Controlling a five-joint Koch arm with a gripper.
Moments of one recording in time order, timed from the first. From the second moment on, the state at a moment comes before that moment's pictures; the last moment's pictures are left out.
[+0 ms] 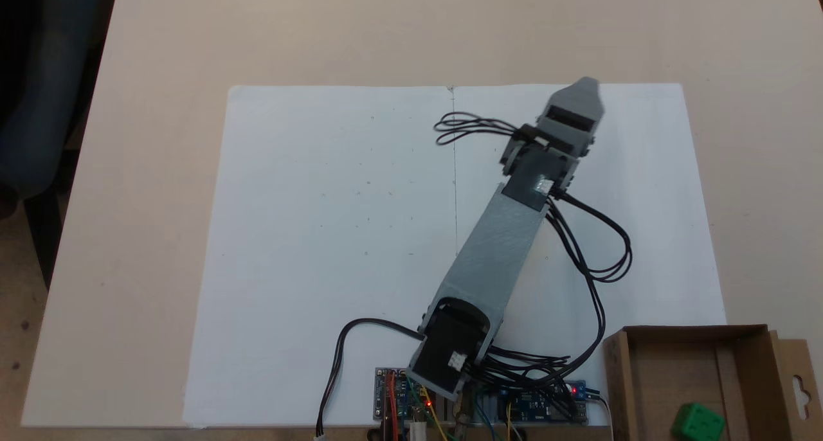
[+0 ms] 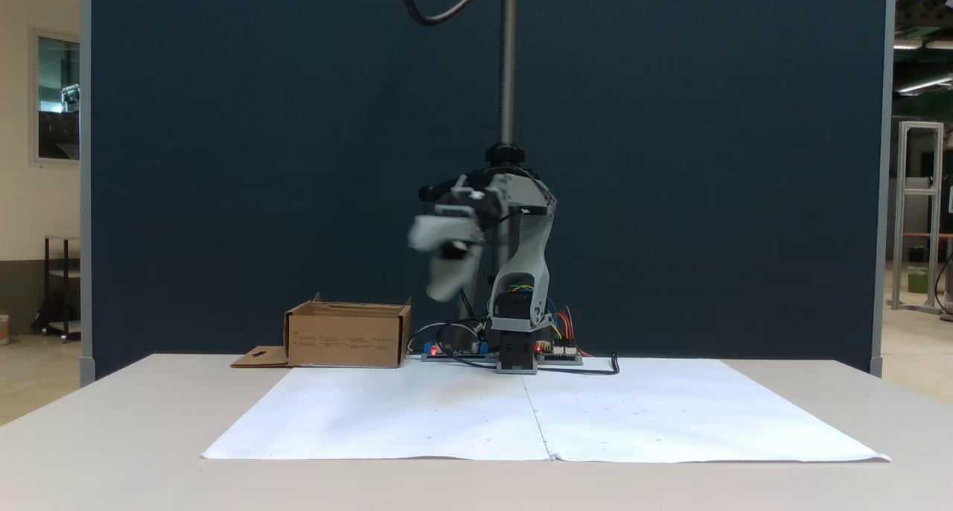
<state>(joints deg) 25.6 114.7 112.6 17.1 -4.3</state>
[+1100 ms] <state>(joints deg) 1.2 129.3 174.5 -40.3 -4.3</state>
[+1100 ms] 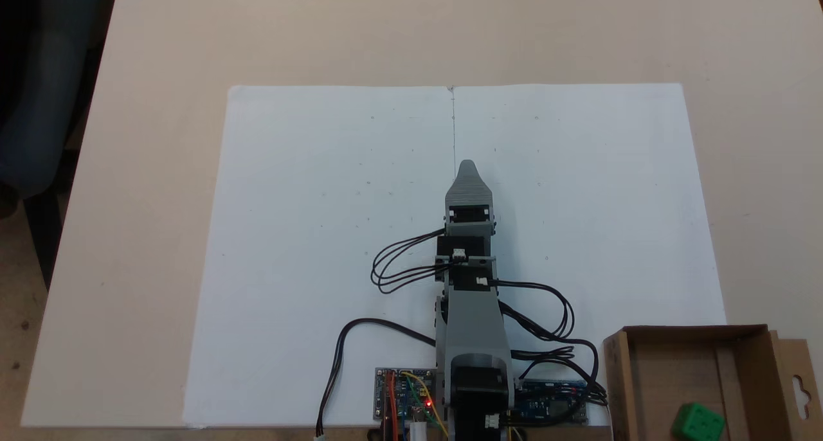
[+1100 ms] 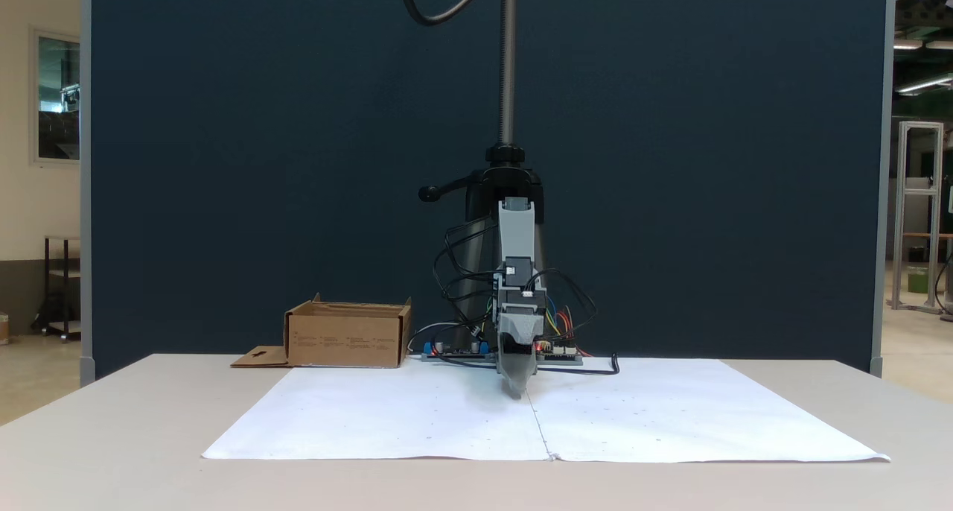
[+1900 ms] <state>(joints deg) 1.4 129.3 175.2 -65.9 -4.3</state>
